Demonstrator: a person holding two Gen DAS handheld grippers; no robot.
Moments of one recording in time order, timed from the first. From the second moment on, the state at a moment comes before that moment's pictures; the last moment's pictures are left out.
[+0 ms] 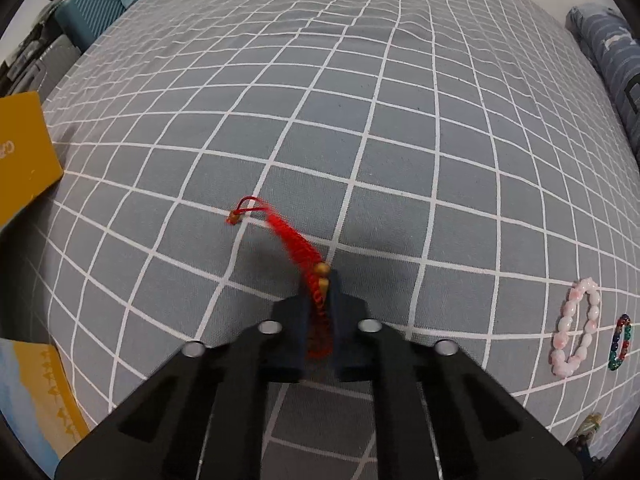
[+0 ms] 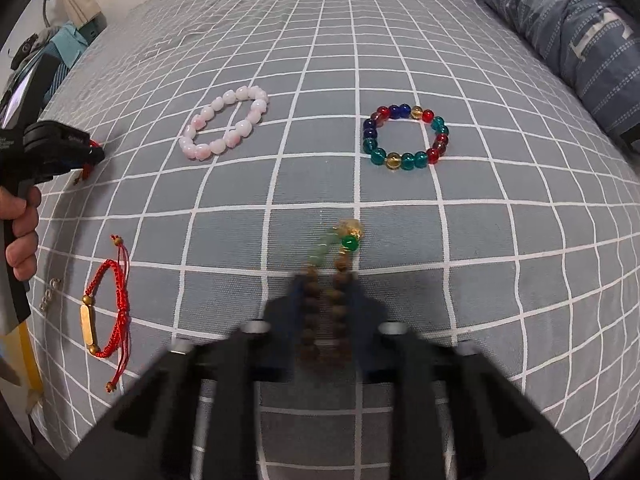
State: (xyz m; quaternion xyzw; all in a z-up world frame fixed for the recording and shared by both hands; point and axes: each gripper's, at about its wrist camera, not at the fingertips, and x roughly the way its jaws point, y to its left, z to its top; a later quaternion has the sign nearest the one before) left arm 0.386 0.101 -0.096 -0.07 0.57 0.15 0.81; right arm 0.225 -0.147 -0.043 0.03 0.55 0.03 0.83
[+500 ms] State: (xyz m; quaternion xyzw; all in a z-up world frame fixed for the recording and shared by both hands) left arm 0.372 0.097 -0.083 -0.07 0.55 0.15 0.82; right arm 0.219 -0.146 -0.033 0.02 0.53 0.02 0.85
